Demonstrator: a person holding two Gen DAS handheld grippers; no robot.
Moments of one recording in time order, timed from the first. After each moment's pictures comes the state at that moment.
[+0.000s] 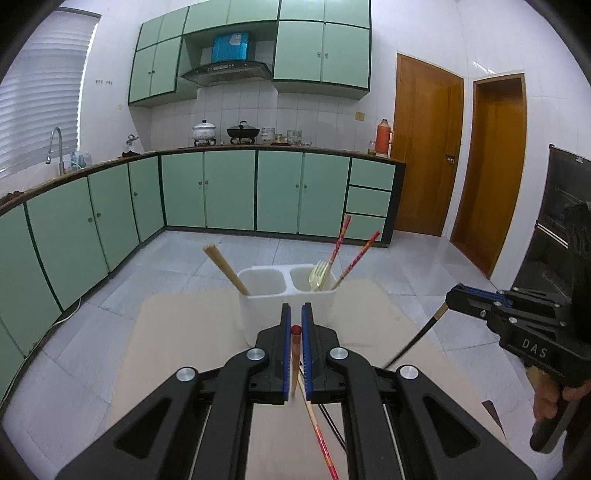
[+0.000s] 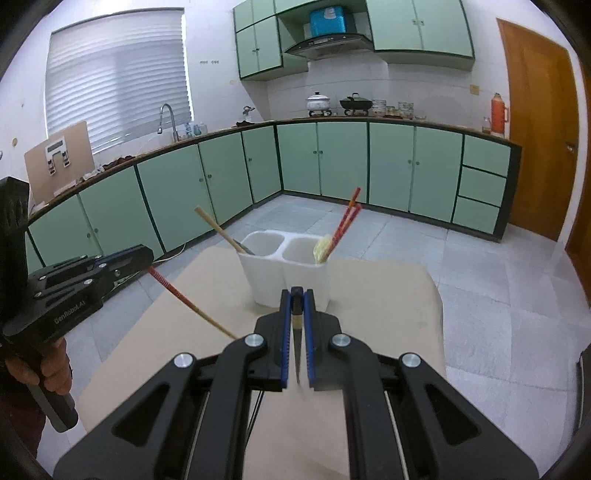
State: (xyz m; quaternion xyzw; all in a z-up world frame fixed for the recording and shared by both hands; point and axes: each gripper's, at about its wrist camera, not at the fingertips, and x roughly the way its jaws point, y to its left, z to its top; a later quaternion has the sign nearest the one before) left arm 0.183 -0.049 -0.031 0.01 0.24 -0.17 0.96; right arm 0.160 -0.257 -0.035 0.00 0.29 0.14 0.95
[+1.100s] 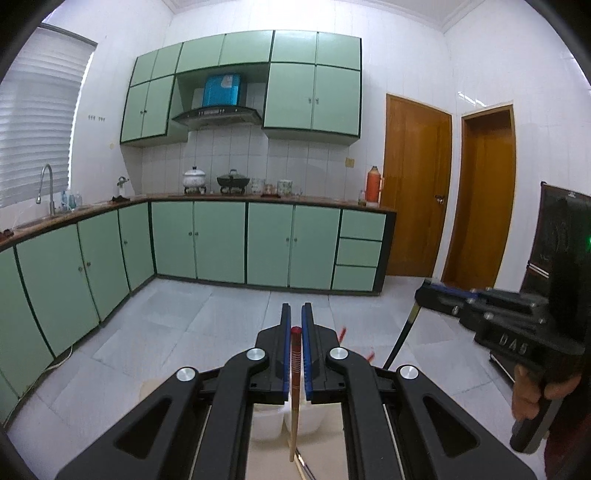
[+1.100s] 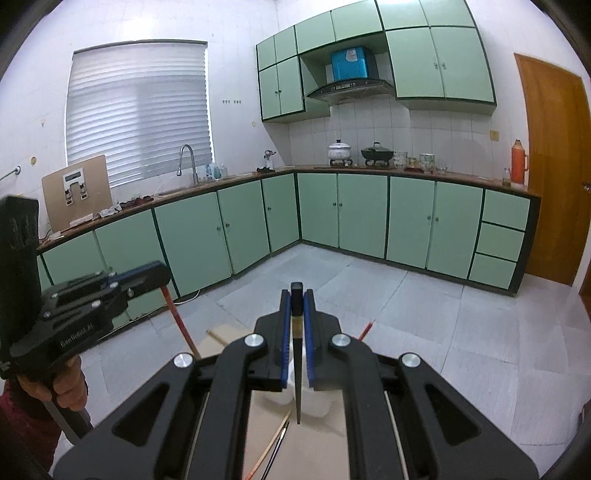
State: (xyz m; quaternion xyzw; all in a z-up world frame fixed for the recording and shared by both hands) left arm 0.238 -0.054 0.082 0.00 0.16 -0.19 0.97; right arm 0.242 -0.261 0.085 0.00 0.21 0.18 0.96
